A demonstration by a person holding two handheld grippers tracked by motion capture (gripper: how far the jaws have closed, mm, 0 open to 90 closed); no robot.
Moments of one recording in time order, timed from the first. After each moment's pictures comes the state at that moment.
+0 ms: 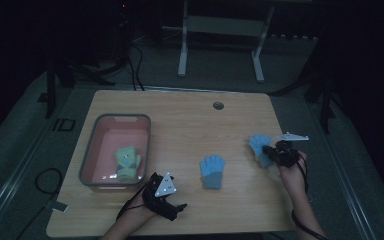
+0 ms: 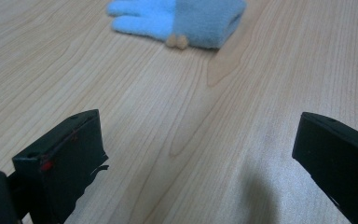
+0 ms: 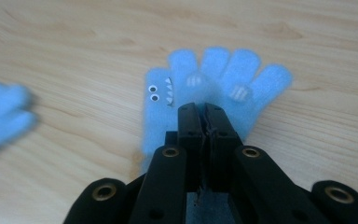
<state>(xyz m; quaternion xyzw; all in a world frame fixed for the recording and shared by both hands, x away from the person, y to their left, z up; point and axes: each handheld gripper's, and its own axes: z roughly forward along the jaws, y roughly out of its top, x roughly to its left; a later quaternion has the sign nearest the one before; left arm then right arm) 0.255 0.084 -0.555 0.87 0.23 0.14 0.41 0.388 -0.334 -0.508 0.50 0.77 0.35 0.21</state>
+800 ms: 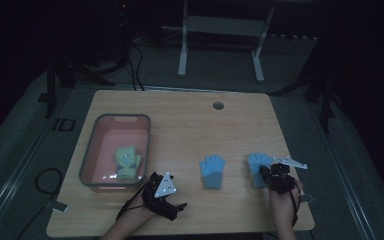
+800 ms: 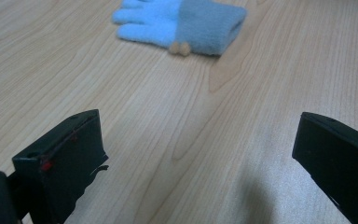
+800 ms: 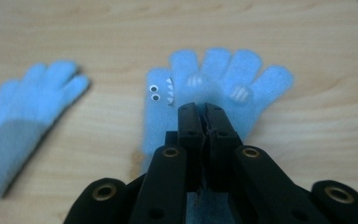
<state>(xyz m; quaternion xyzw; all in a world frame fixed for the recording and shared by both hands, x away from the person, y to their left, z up) 0.253 0.083 -0.553 0.87 0.23 0.15 0.41 0.302 -0.294 -0.513 0.60 0.69 0.33 0.23</state>
